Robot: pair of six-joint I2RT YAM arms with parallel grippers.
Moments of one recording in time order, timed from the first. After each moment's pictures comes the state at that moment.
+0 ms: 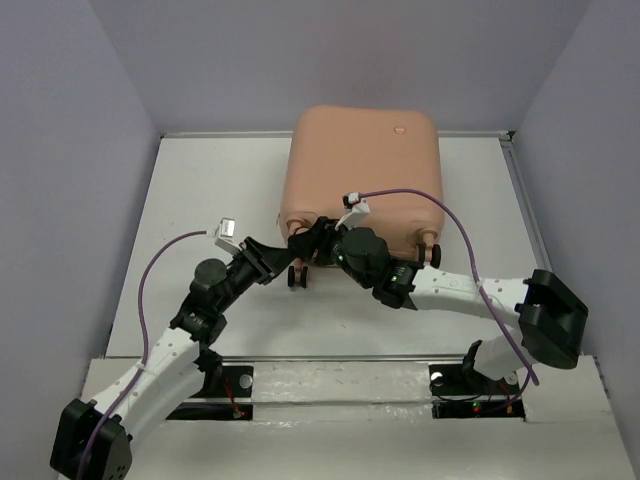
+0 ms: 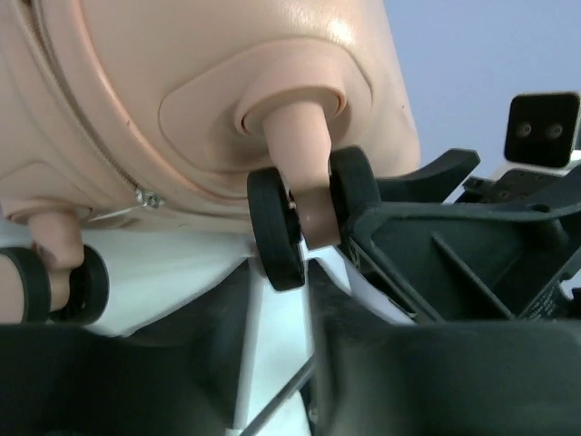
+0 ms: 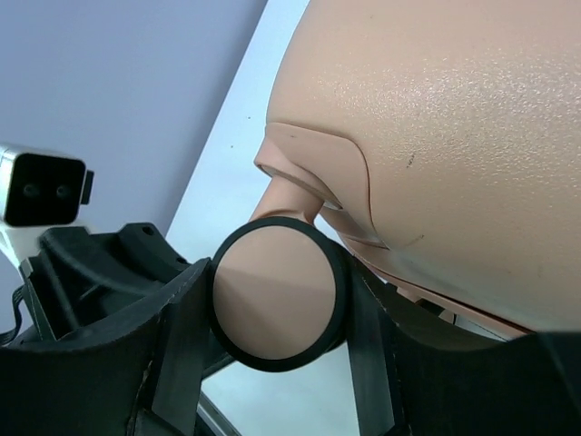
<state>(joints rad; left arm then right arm) -0.47 0.70 0.24 0.40 0.21 -1.09 1.05 1.46 0.92 0.36 0.38 0.77</state>
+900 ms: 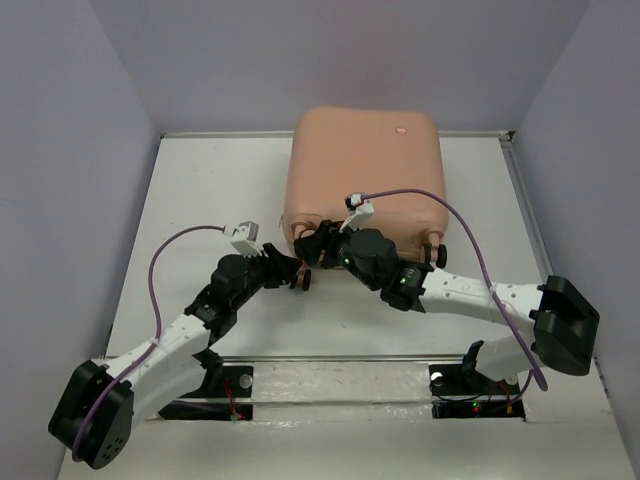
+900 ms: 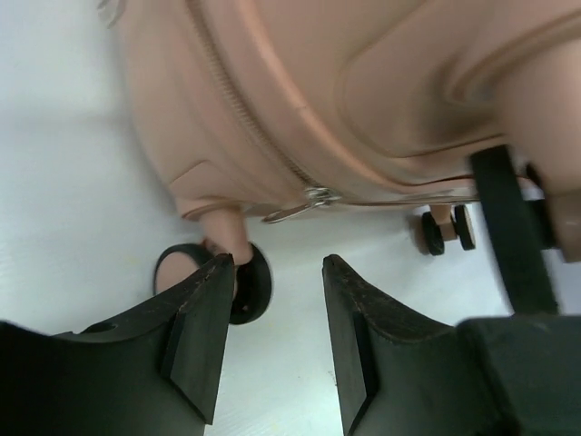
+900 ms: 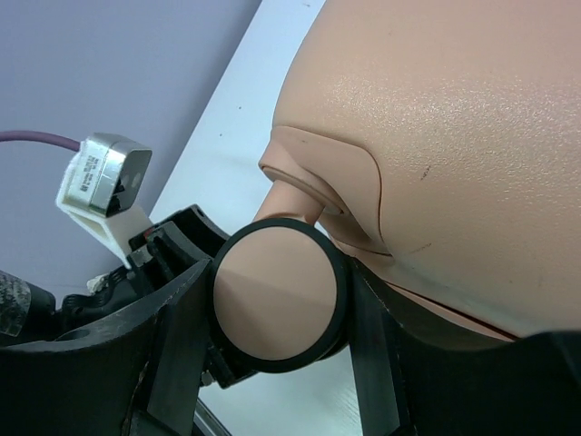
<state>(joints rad) -0.55 0.86 0.24 0.31 0.04 -0.74 1.05 1.39 0.90 0.31 0.37 0.67</state>
